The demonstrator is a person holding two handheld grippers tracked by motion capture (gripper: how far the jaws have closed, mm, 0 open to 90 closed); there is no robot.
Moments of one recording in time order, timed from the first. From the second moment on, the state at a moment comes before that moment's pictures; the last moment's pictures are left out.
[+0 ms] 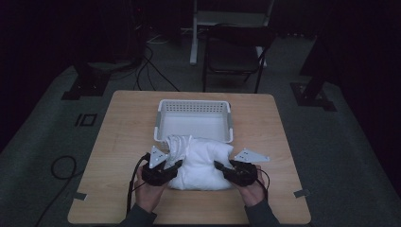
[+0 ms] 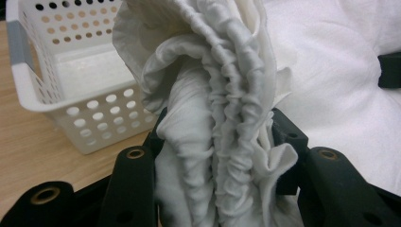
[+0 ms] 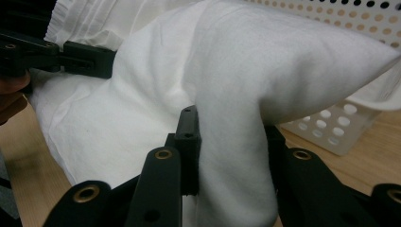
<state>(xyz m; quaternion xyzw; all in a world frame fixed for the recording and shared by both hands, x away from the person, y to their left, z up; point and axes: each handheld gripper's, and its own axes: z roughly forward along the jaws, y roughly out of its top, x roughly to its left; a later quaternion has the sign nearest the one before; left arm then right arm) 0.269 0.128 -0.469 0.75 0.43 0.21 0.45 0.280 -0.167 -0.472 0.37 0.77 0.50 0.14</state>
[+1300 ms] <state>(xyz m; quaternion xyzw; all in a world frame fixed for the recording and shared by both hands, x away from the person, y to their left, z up) 0.296 0.132 -0.421 0.74 0.41 0.23 0.48 0.302 -0.165 -0.423 0.35 0.75 0.53 0.18</state>
